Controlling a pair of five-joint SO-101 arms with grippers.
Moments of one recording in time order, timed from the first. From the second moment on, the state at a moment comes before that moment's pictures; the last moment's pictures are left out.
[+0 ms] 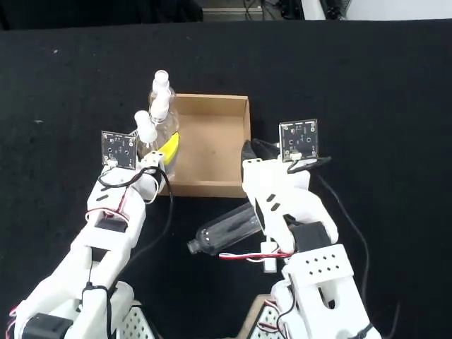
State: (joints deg) left arm 4.5 -35.1 81.5 -26.2 0.7; right arm -12.4 -61.4 74.7 23.9 -4.7
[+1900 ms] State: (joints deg) left arm 4.3 -35.1 81.5 -26.1 -3.2; right arm -12.4 -61.4 74.7 23.9 -4.7
